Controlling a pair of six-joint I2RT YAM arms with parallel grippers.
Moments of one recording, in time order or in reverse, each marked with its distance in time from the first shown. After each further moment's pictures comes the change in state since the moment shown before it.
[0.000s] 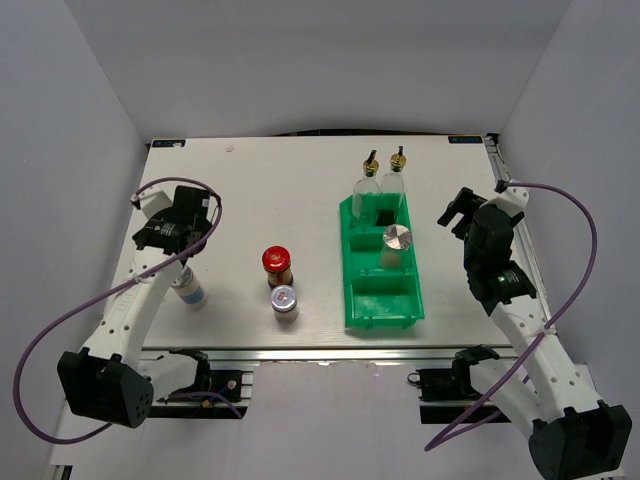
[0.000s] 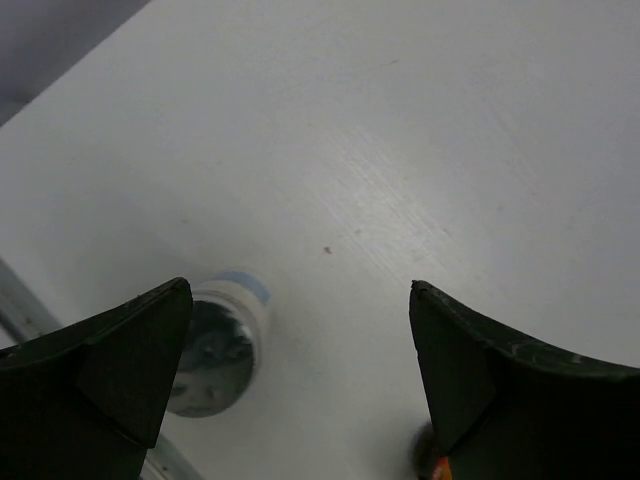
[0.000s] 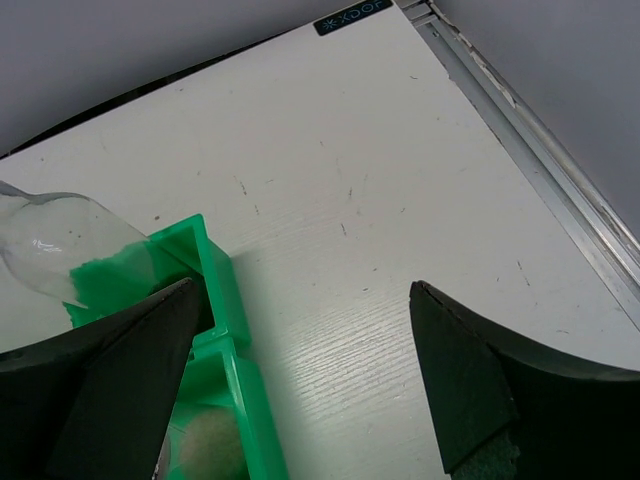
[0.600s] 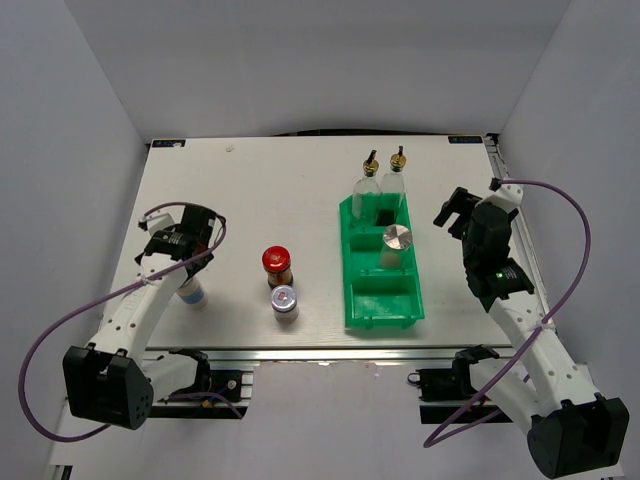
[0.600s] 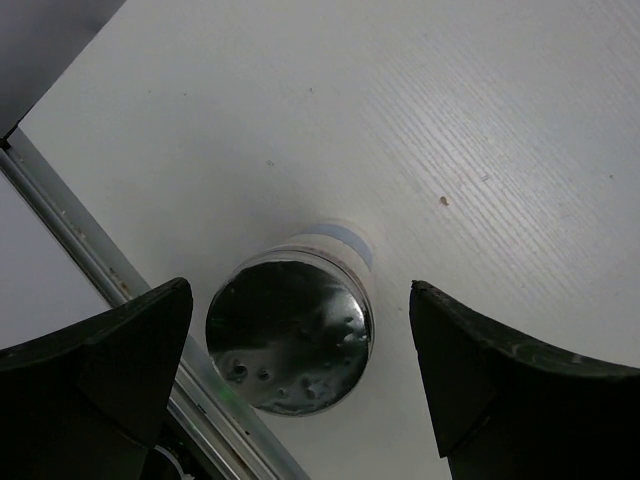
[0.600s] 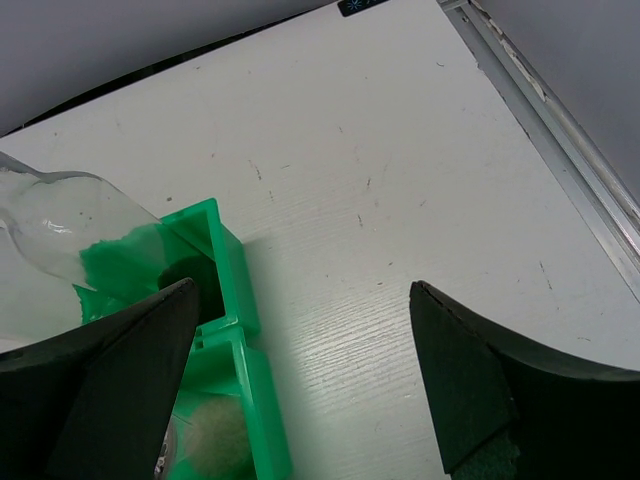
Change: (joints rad) left arm 0.006 -0.013 -0.143 -0.133 -0.026 -0.017; right arm -0.013 0.034 -0.002 0.013 -0.080 -0.010
